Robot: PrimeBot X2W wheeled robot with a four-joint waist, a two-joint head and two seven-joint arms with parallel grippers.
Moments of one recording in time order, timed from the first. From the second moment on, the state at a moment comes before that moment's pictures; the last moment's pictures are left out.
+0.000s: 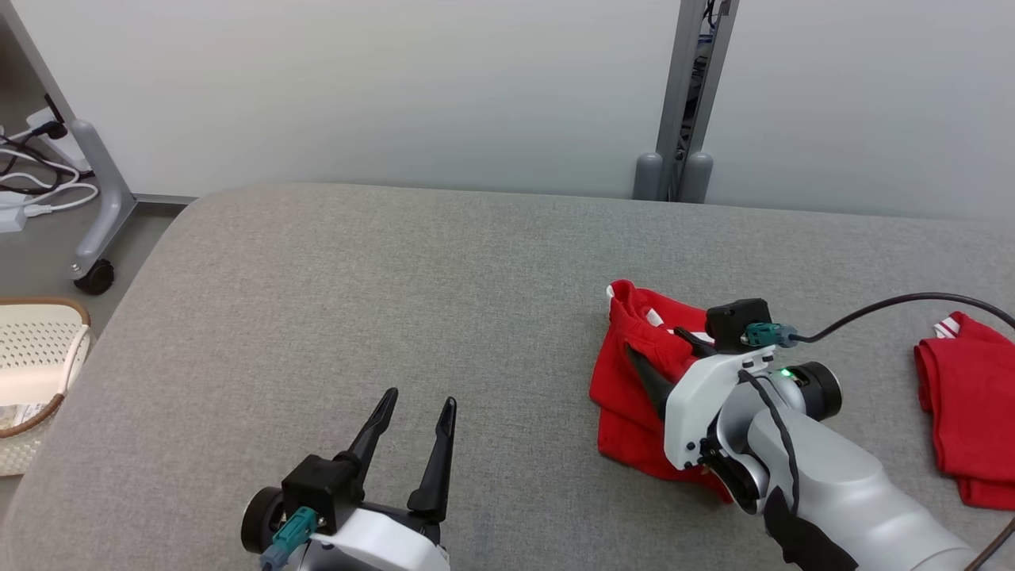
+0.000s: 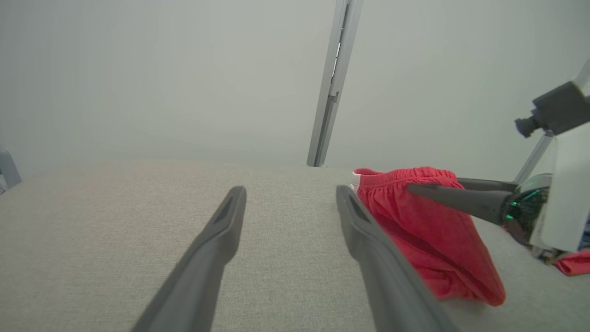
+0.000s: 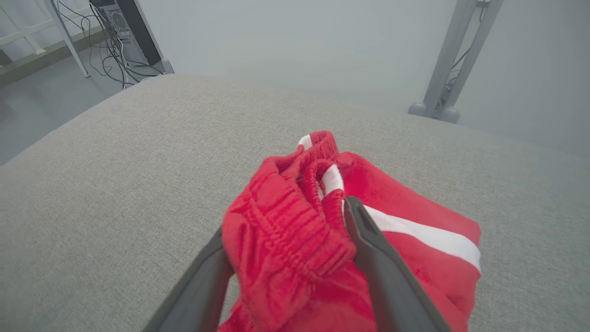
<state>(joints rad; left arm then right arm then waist) -0.09 0.05 -0.37 0.27 -0.34 0.00 -0.26 -0.79 -0.08 1.04 1.13 0.92 0.13 -0.21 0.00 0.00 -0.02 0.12</state>
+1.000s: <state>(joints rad) -0.07 0.05 -0.34 0.23 -0.34 0.00 -0.26 -0.71 -0.23 0.69 0.84 0.84 0.13 -0.26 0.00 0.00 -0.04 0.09</state>
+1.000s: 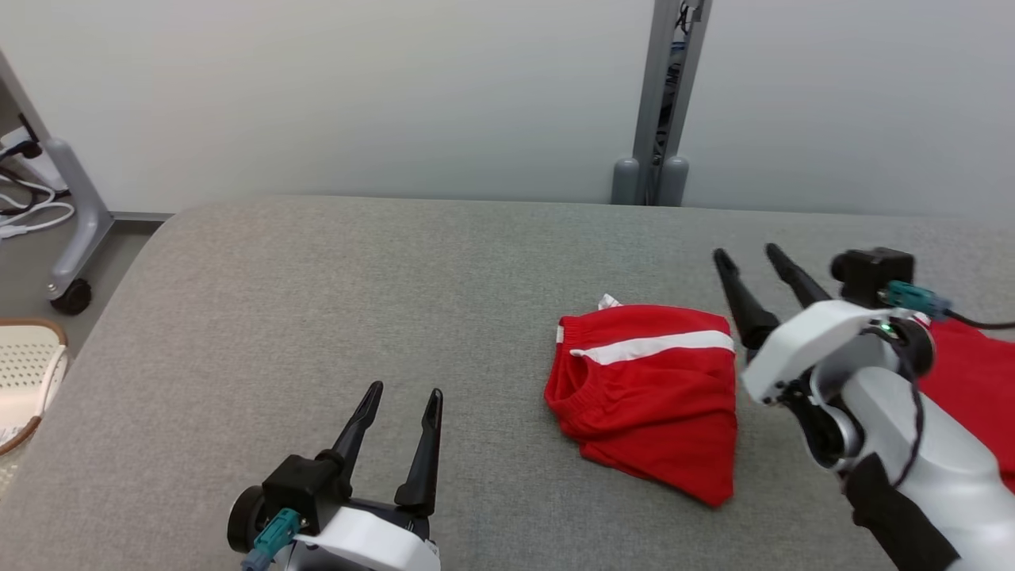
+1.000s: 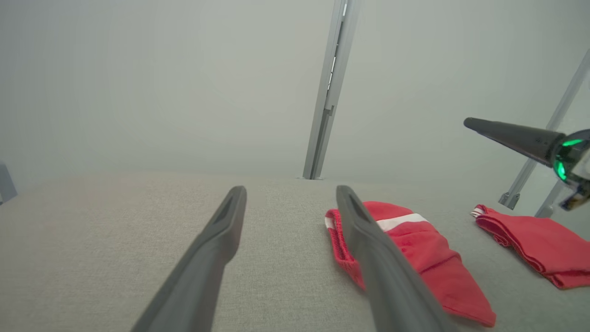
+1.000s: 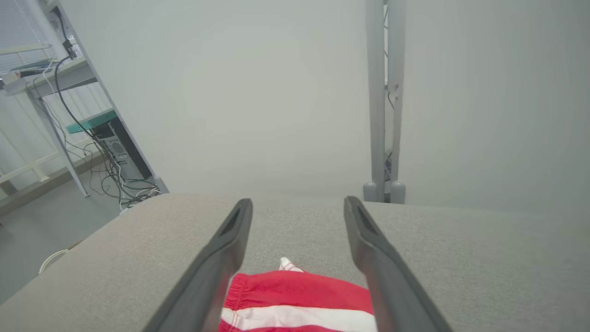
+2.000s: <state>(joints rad) -0.04 0.05 -0.30 0.18 -0.31 -0.03 -0.26 -0.26 -0.15 0.21 0.57 0.48 0.13 -0.26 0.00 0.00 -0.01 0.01</state>
